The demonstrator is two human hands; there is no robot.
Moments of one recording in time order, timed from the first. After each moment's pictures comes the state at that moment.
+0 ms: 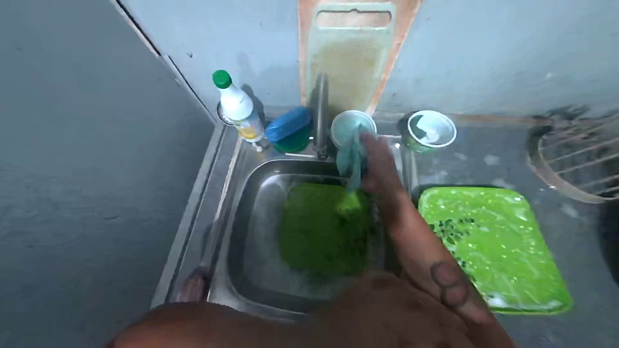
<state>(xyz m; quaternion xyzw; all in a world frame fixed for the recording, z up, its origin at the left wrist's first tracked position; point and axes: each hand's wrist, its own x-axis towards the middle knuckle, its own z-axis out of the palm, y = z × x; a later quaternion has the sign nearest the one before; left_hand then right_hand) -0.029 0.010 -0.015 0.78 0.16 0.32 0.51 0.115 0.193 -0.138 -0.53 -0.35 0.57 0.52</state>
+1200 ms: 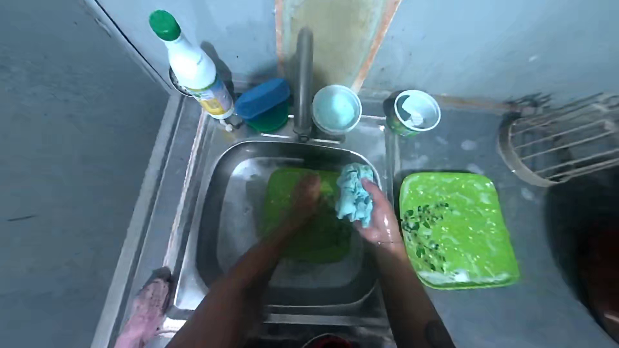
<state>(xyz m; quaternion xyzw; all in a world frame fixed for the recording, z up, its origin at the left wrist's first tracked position) 0.001 0.129 -0.342 0.77 0.54 0.21 0.26 0.157 0.100 -0.192 -0.51 -0.19 0.67 0.51</state>
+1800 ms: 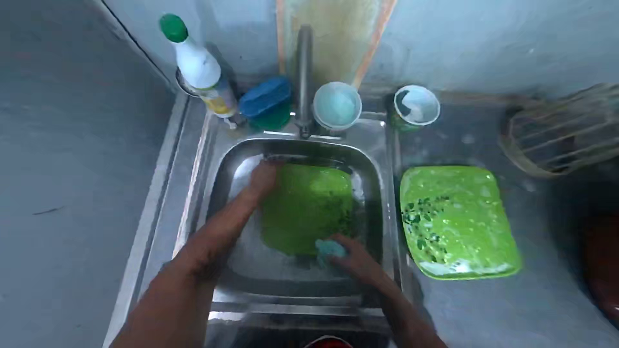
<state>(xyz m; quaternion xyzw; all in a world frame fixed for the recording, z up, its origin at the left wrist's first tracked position) -0.099 0.187 -0.273 0.75 0.62 -0.04 0.24 0.159 0.013 -0.204 -0.57 -0.55 0.60 0.08</state>
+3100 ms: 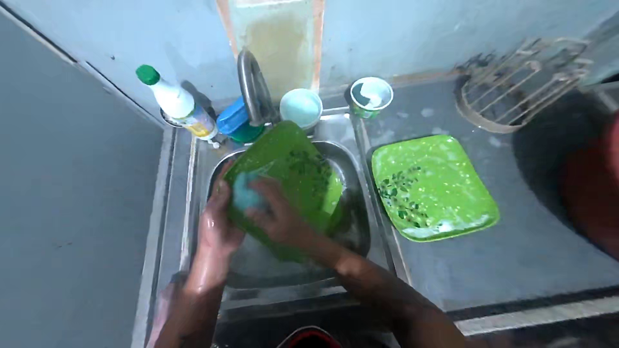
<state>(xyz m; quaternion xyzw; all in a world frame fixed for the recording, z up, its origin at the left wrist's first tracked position) -0.095 0.060 -0.142 0.32 0.41 0.57 0.64 0.046 0.055 -0.169 -0.40 -0.69 0.41 0.45</state>
